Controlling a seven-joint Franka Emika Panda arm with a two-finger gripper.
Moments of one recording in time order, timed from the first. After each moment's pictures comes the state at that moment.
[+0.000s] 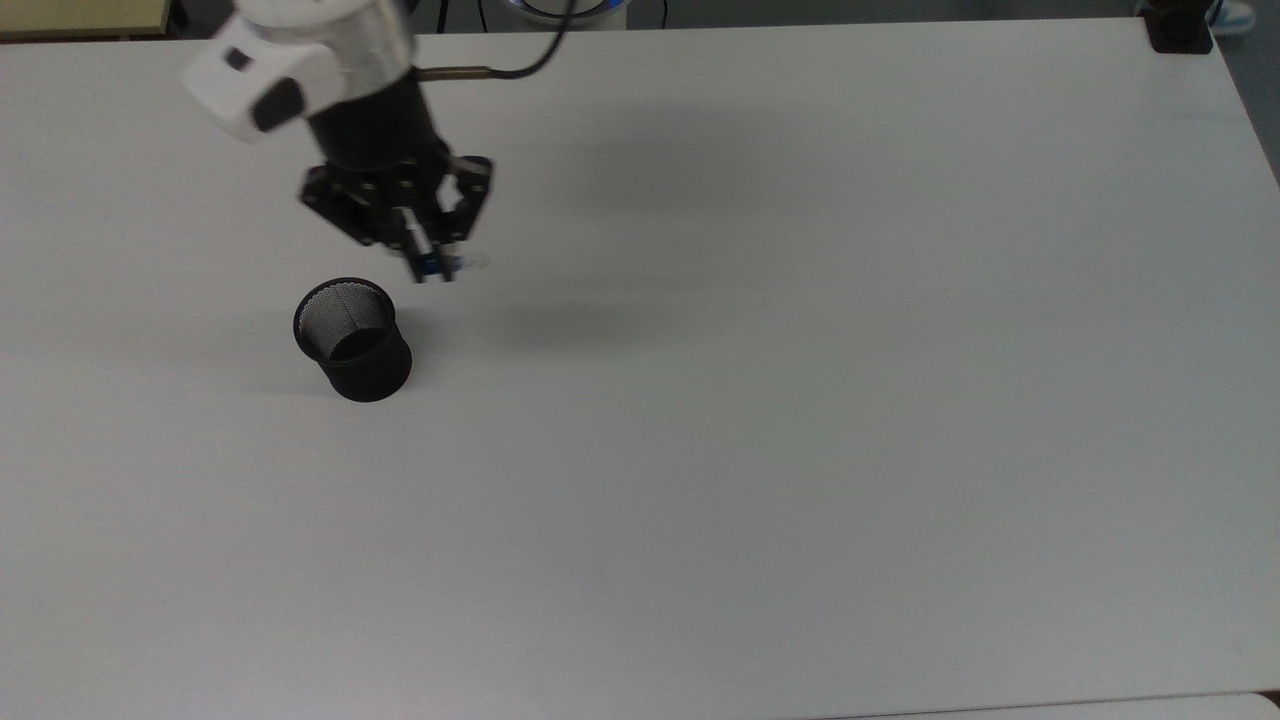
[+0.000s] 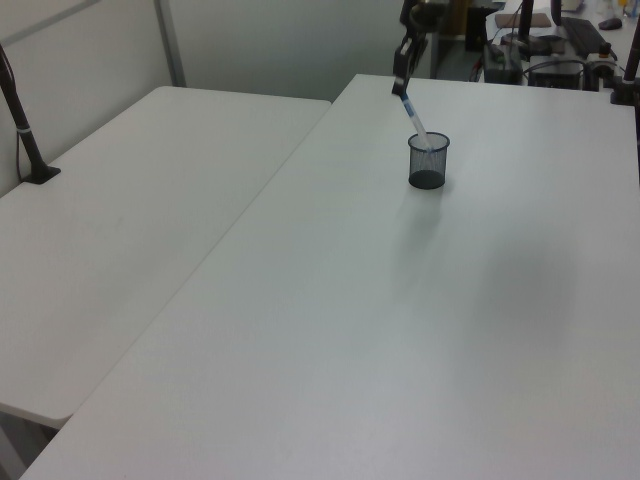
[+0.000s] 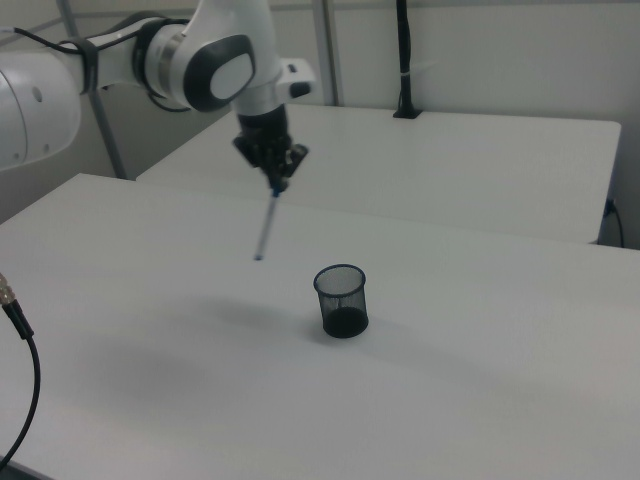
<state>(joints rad) 0.03 0.31 -0.14 -1.42 0.19 1.94 -0.17</state>
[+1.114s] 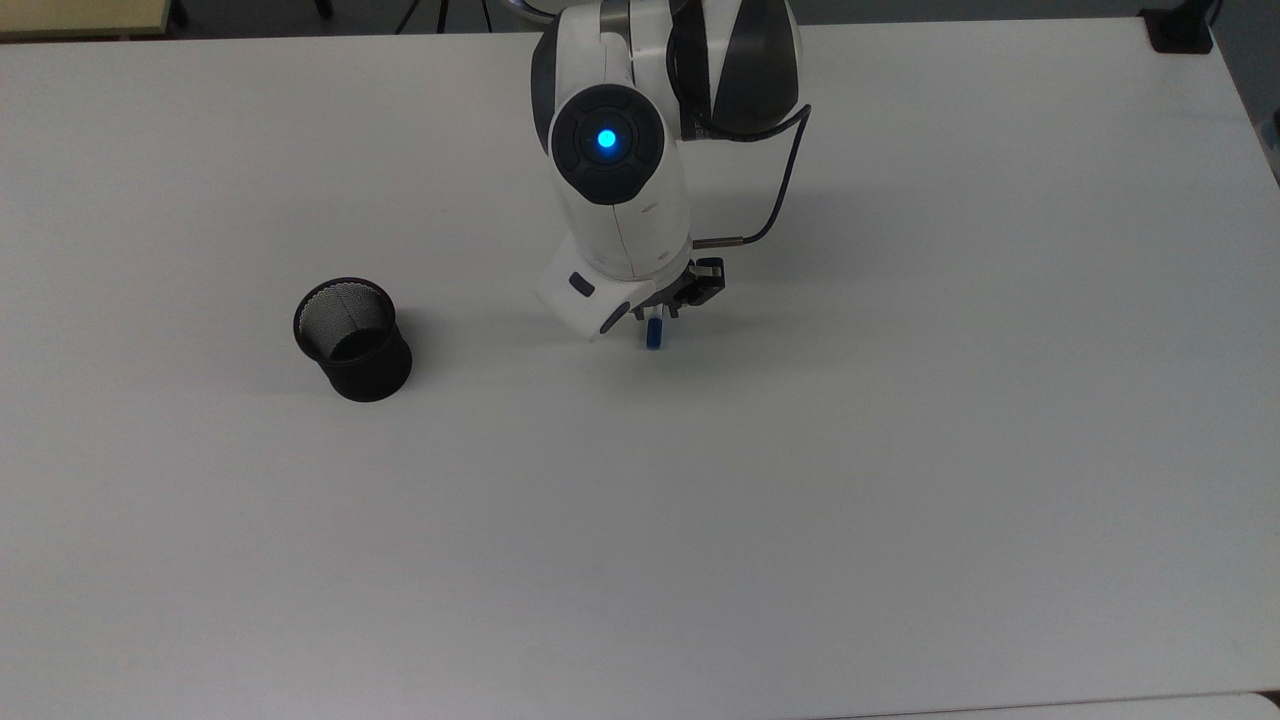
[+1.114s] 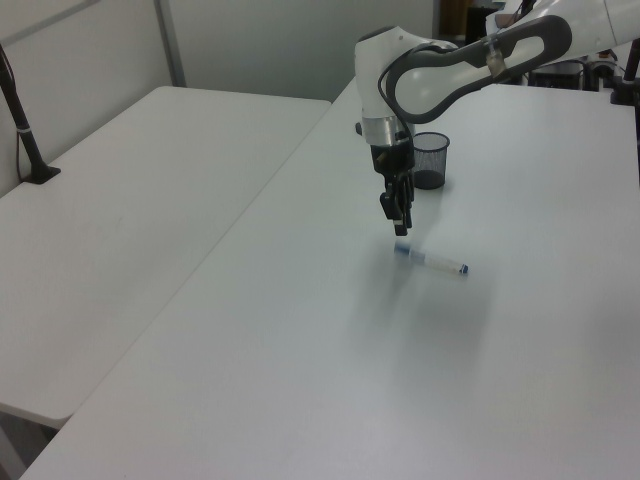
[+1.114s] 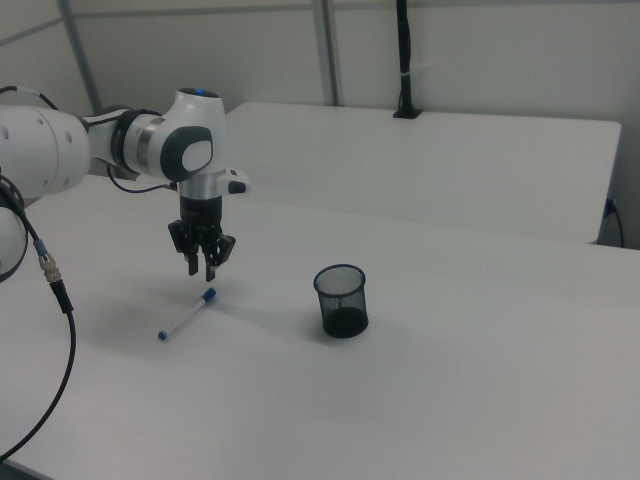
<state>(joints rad) 0.26 0.54 -0.13 -1.47 0.20 1.82 0.01</state>
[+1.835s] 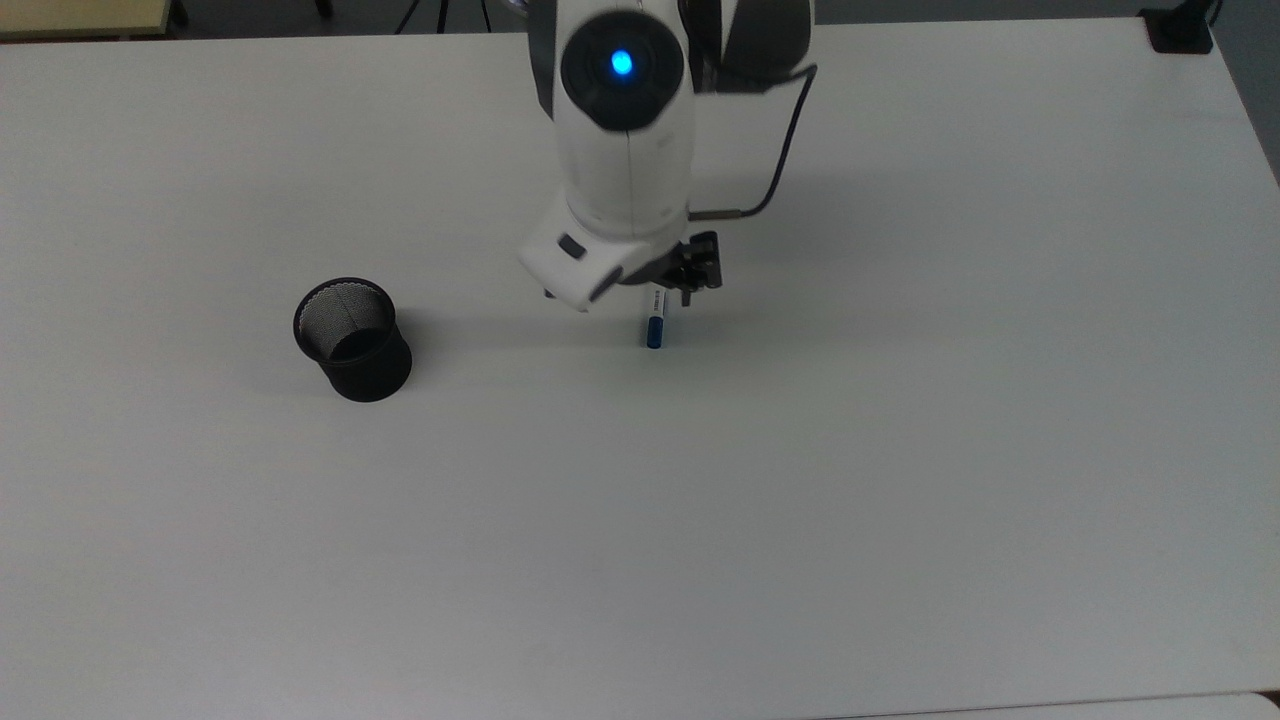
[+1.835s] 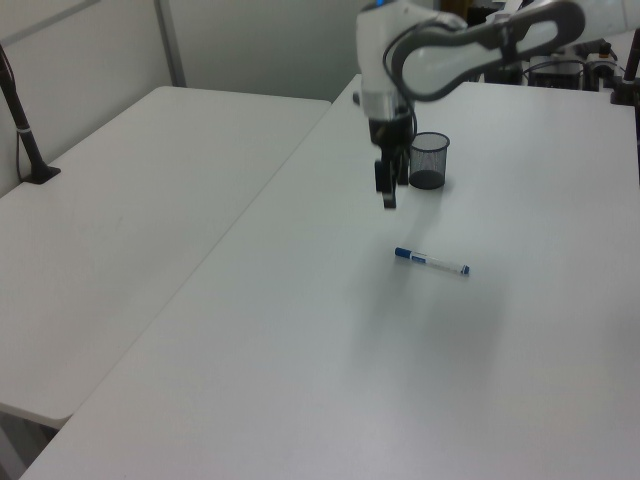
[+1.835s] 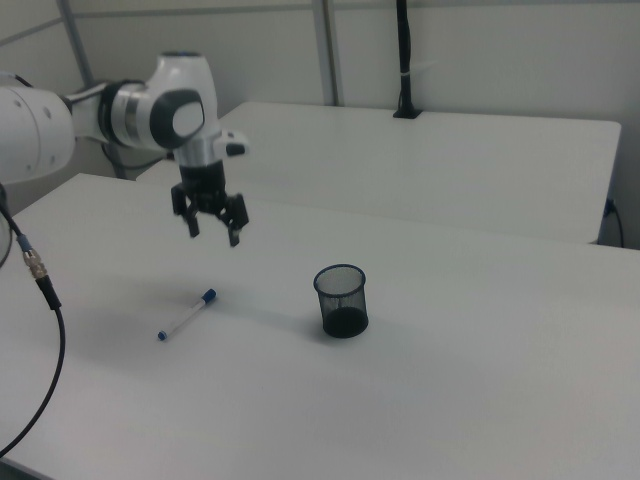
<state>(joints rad) 0.25 0.46 -0.12 -1.43 0.08 1.82 0.06</state>
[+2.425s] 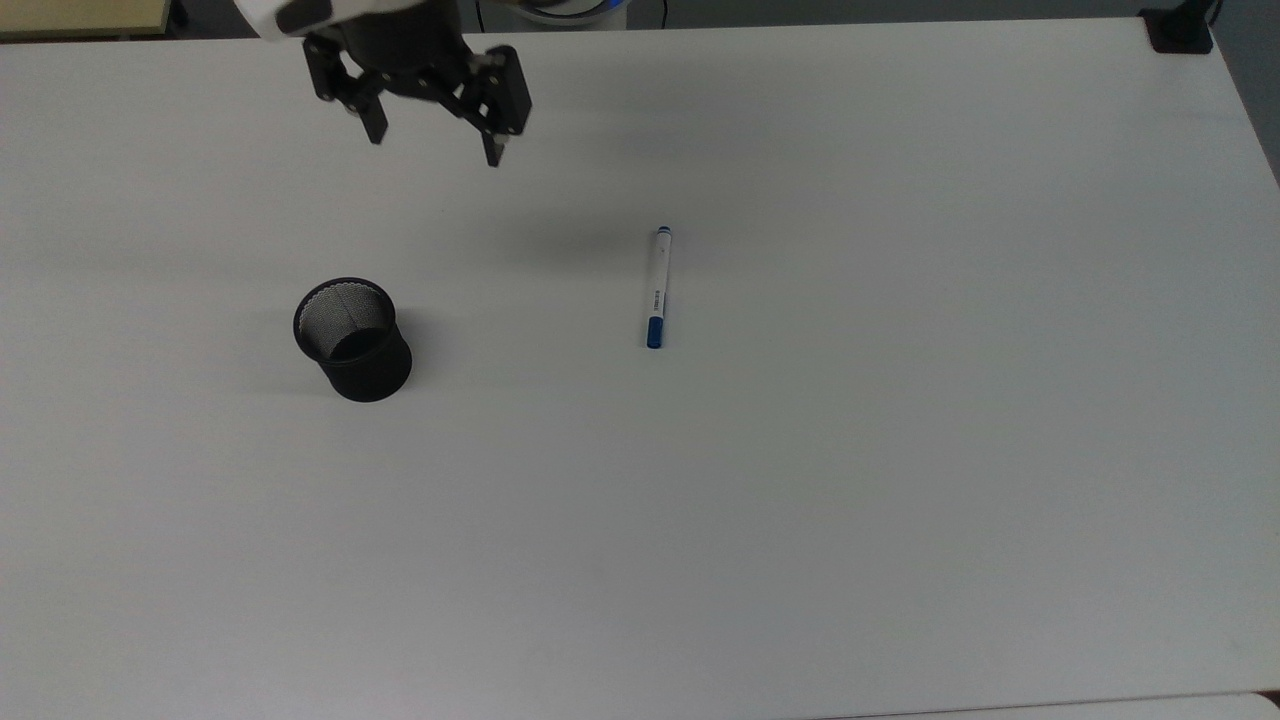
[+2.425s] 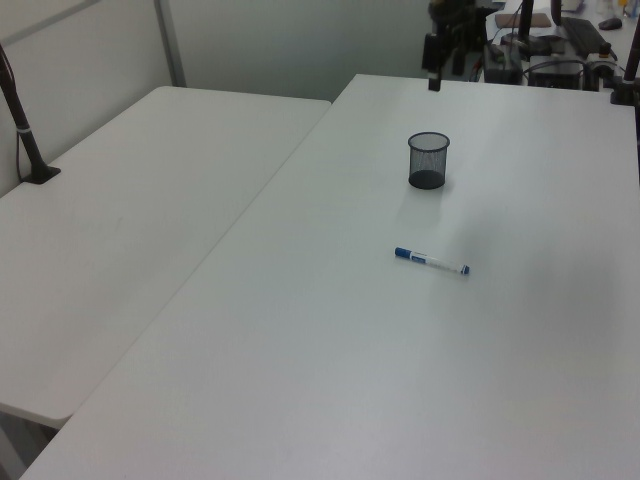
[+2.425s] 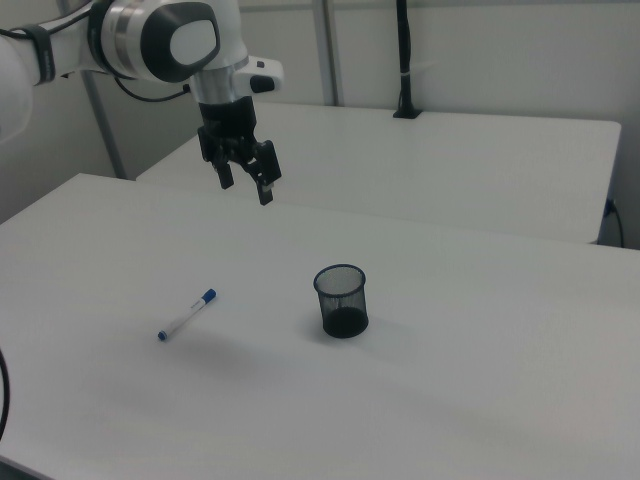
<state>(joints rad) 0.03 0.17 -0.11 -1.49 0.03 1.70 0.12</state>
